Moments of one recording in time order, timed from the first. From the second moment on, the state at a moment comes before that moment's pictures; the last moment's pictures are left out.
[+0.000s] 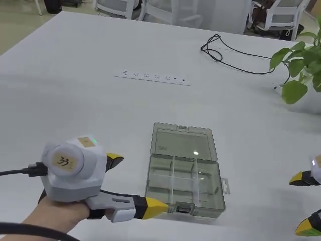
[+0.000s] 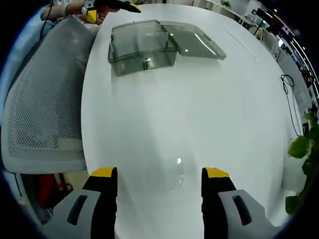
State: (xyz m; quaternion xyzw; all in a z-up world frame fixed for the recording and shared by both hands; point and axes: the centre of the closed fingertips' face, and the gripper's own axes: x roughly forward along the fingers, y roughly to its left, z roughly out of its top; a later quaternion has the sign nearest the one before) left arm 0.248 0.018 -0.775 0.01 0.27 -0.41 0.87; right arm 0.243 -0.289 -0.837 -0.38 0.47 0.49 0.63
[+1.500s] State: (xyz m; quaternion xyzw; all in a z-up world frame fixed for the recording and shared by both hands) left arm 0.244 0.016 -0.774 0.01 0.27 -0.42 0.87; right arm 0.244 -0.292 -0.843 -0.41 0.48 0.48 0.61
